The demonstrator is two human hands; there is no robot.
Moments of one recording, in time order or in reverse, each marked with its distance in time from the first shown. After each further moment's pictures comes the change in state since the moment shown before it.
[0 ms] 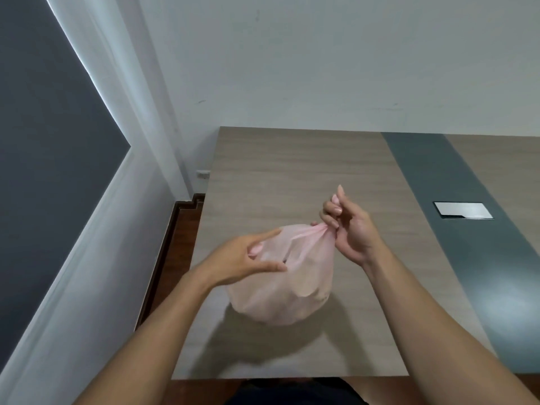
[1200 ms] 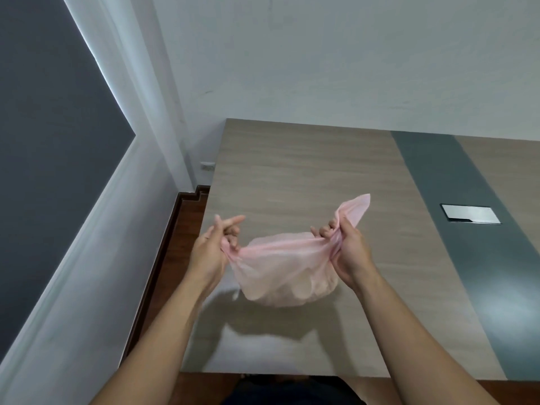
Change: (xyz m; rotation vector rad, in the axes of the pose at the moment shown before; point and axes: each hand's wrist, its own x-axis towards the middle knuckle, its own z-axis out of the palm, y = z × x) left_hand 0.009 -0.068 0.015 -1.093 0.573 -0.093; right_hand -0.006 0.049 0.005 0.077 0.277 -0.012
